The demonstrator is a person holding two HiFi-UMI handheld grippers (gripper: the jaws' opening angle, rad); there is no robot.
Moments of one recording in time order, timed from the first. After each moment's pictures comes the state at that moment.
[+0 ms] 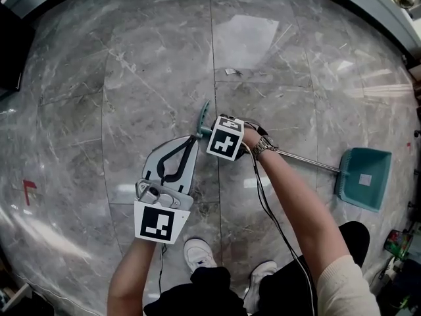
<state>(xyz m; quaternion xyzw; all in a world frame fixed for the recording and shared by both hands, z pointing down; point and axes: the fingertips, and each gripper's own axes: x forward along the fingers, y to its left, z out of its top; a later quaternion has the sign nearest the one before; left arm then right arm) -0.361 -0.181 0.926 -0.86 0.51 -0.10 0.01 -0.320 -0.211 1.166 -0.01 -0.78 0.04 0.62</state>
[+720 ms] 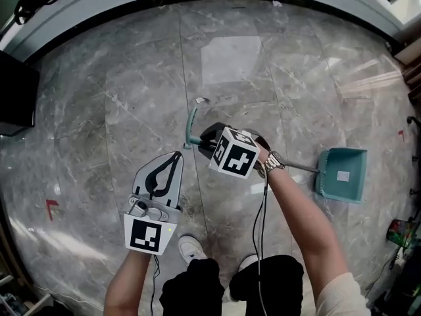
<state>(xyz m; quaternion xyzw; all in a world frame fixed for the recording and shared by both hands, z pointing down) -0.295 -0.210 0.765 -0.86 0.51 -0.06 -0.03 -0.271 -0.239 0.929 0.03 -0.88 0.06 0.46</state>
